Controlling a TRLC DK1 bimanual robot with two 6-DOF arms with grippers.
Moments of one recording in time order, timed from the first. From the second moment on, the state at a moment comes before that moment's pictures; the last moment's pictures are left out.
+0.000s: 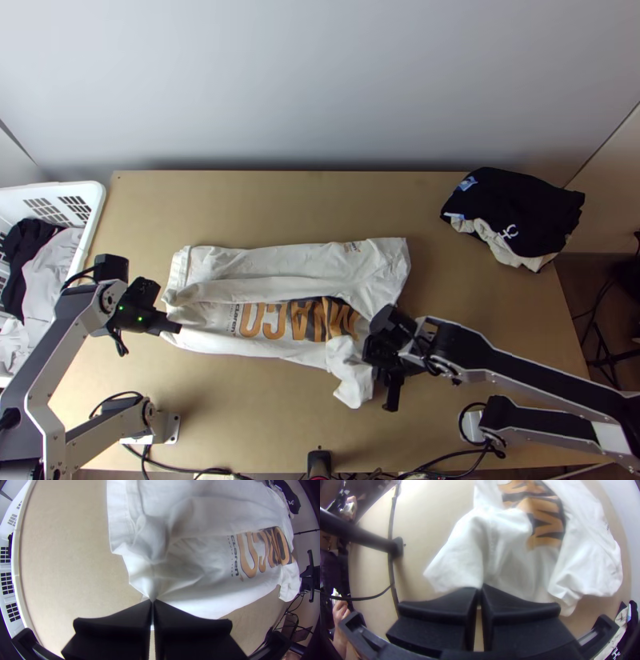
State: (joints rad) left arm 0.19 1.19 0.74 -0.89 0.15 0.38; right arm 1.02 1.22 0.81 -0.79 -0.20 -0.26
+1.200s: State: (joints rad) left arm 0.23 1.24 1.04 -0.90 0.24 0.26; right arm 0.48 1.37 1.17 -0.81 -0.19 -0.41
